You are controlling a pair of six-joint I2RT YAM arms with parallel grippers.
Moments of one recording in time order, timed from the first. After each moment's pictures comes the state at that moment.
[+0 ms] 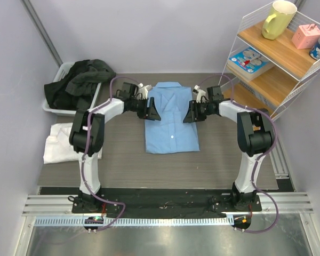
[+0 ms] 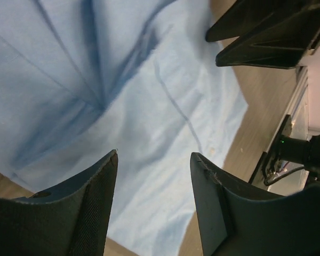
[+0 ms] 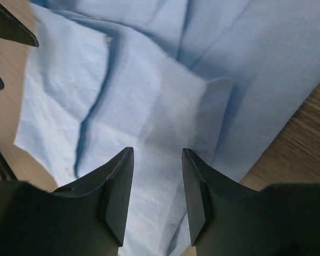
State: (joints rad) left arm -0.31 2.05 1.46 -0.31 0.81 -0.22; right arm 0.18 1.96 1.28 -0.28 -0.67 0.08
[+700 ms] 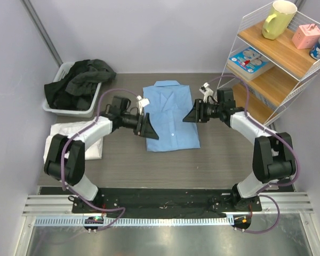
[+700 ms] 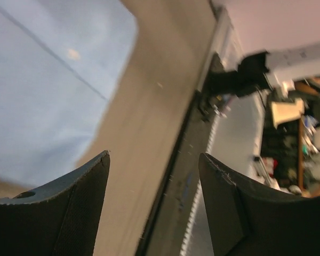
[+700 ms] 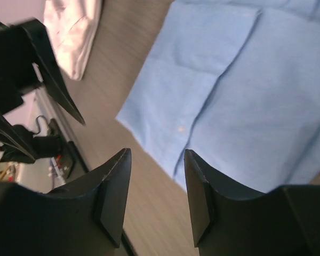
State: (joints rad) left arm -0.31 1.63 1.07 -0.28 1.05 -0.20; right arm 0.17 1.62 1.06 -0.18 -0.80 0.25
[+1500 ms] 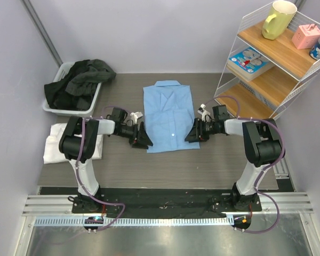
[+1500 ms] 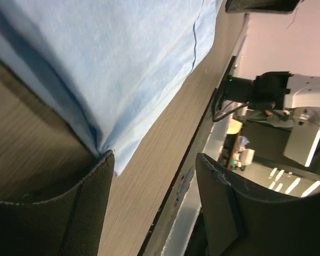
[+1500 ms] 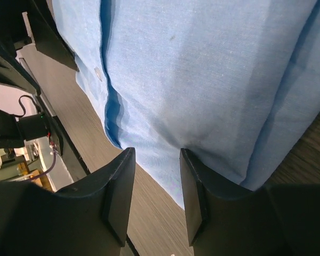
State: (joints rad) left arm -0.24 1.94 0.96 -0.19 1.09 -0.31; right arm 0.15 1.80 0.87 -0.12 -0.85 0.25
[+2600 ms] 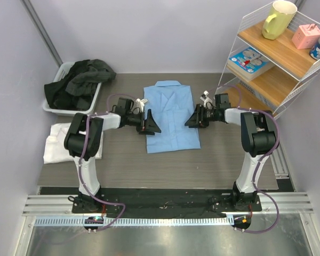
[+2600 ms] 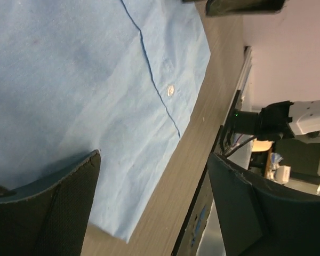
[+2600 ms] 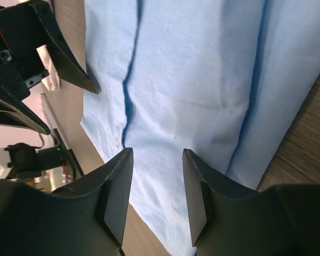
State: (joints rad) left arm -0.30 1.99 1.11 0.01 1.02 -0.43; right arm 0.11 1.97 1.10 -0.08 -0.90 0.33
